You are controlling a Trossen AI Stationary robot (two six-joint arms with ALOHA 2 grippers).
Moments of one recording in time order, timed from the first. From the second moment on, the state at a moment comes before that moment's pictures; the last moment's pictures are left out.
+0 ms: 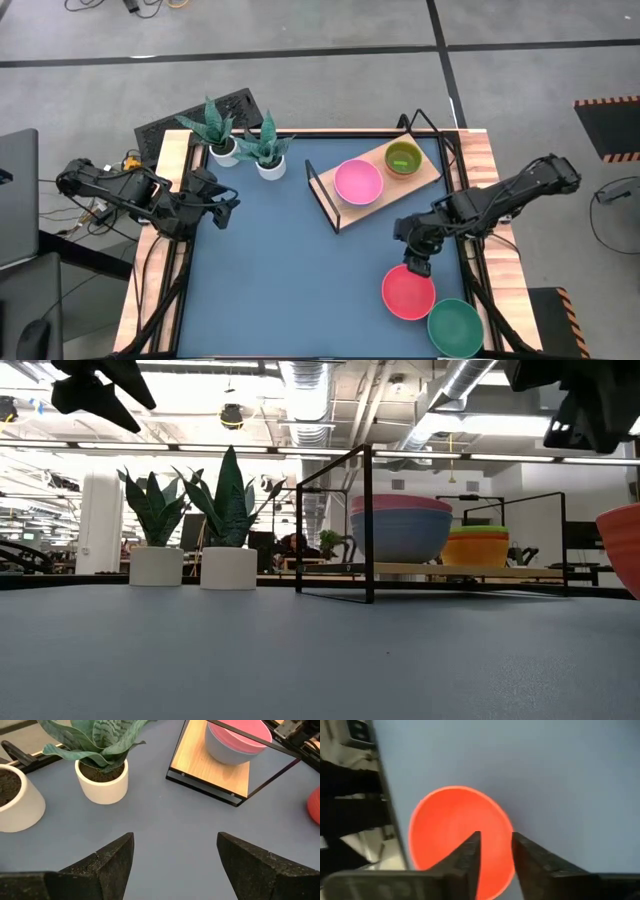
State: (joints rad) left arm -0.31 0.77 0.94 -1.04 -0.64 -0.98; right arm 0.33 1.16 0.95 -0.90 -0.18 0.70
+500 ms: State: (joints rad) left arm -0.31 0.77 0.95 -1.04 -0.64 -0.98; right arm 0.41 1.43 0.95 -0.90 -0.05 0.46
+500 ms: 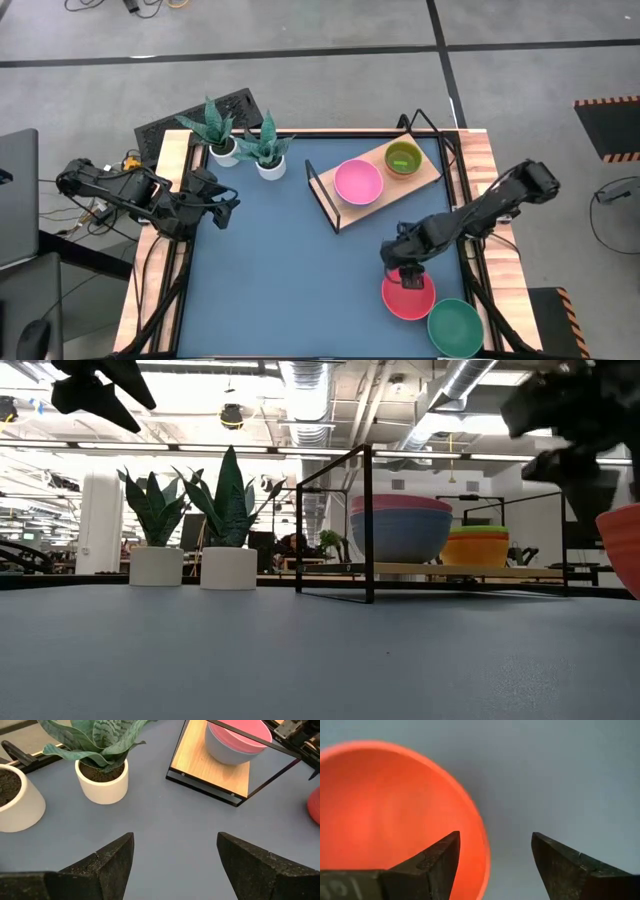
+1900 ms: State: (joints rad) left arm -0.31 0.77 0.95 -1.09 -0.63 -0.99; right arm -0.44 1.57 1.67 -1.36 -0.08 0.35
